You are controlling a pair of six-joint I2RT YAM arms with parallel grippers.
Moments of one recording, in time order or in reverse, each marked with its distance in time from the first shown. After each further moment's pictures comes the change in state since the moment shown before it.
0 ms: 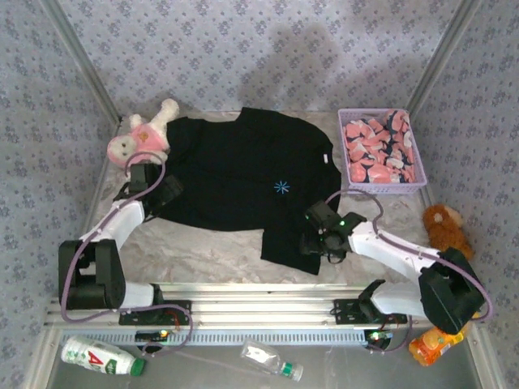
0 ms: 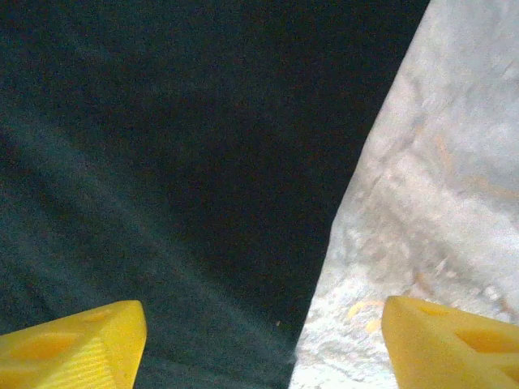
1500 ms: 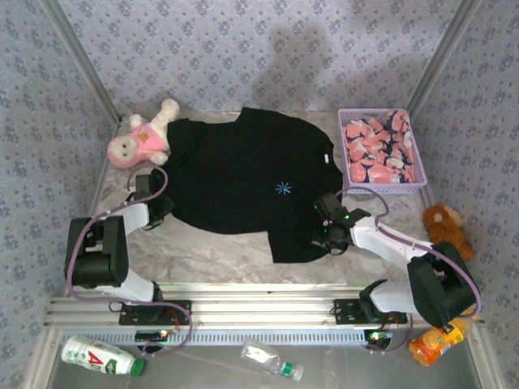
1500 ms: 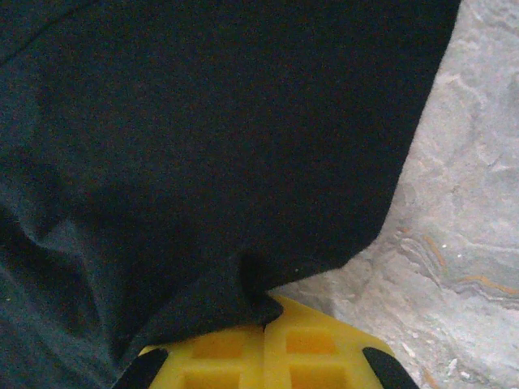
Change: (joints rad) left arm 0.010 0.150 -0.119 0.177 -0.022 -0.071; right arm -0.171 0.071 -0.005 0.150 -0.060 -0.042
